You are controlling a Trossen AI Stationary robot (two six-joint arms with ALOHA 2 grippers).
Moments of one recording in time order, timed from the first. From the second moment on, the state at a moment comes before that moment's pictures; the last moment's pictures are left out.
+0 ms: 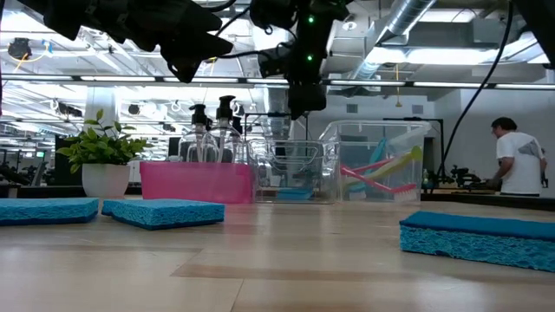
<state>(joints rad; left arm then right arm) -0.27 1.23 0.54 0.41 -0.06 -0.14 -0.18 1.87 1.71 -0.83 0.77 -0.50</state>
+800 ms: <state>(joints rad) -0.28 1.23 0.54 0.41 -0.06 -0.14 -0.04 1.66 1.71 -1.18 0.42 -0.16</state>
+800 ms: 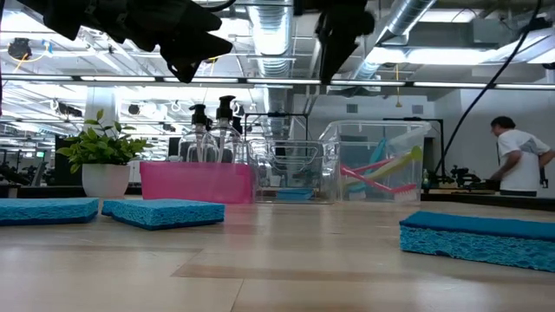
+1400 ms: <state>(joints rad) -0.28 1.23 0.54 0.41 -0.06 -0.14 0.22 1.49 1.71 -1.31 0.23 0.05</state>
